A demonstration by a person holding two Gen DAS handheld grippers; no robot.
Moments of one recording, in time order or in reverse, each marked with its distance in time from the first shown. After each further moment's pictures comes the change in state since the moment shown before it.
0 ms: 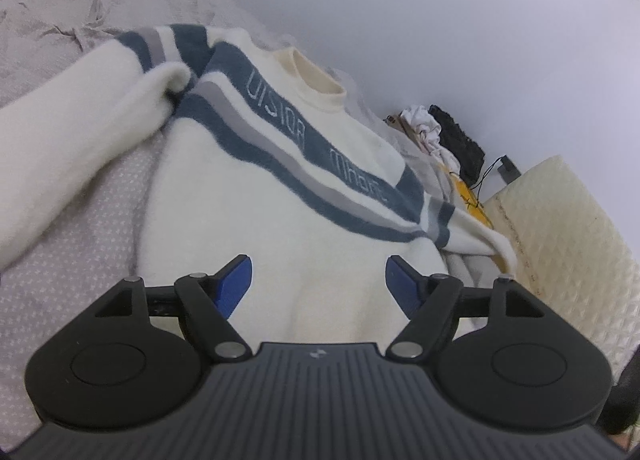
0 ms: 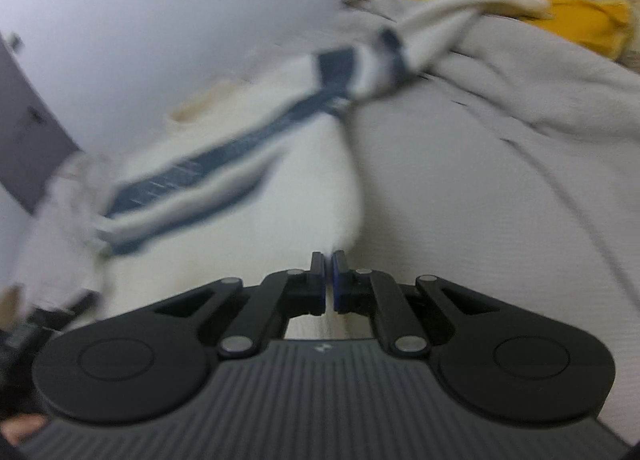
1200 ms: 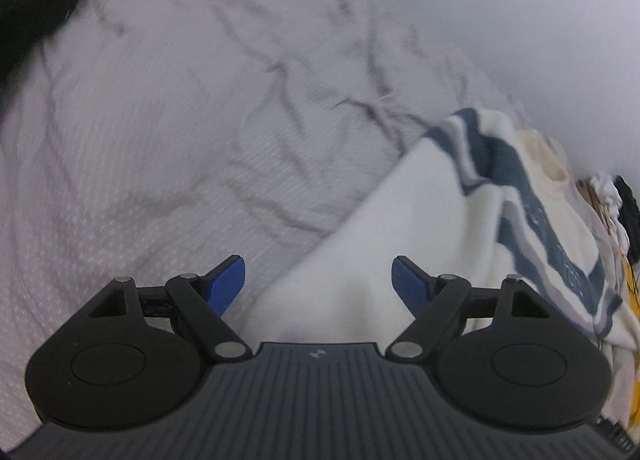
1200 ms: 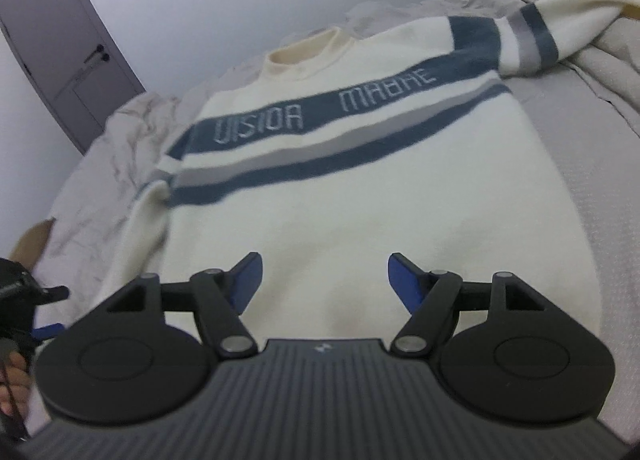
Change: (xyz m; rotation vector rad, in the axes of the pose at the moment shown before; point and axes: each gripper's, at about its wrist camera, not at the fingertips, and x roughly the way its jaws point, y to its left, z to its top) left arm -0.093 0.163 0.092 -0.238 -0.012 0.541; right arm 0.077 0.107 -0.032 -0.182 0.024 0.224
